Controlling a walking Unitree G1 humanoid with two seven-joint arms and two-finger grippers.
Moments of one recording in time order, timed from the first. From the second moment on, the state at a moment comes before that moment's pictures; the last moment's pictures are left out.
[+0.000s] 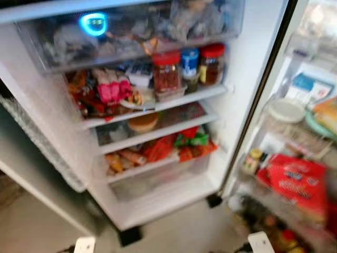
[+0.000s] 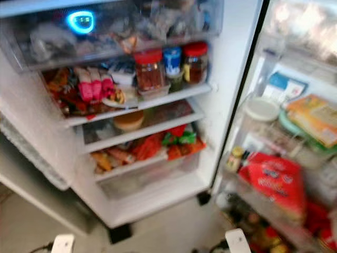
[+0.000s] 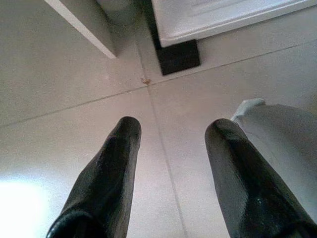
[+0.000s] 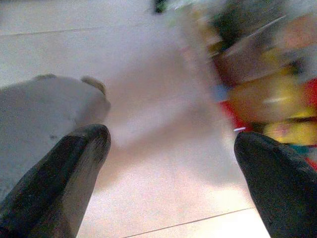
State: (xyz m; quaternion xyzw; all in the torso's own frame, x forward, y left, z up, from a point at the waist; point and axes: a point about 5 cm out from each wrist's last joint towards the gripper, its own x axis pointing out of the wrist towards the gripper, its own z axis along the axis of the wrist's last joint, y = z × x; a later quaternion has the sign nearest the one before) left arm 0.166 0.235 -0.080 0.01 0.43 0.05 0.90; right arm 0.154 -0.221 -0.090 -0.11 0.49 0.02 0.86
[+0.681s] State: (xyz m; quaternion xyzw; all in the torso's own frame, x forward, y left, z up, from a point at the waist) left arm 0.170 0.222 -0.082 0.00 0.44 0.03 0.90; right arm 0.147 -0.228 -0.092 -0.08 0.50 -0.01 0.86
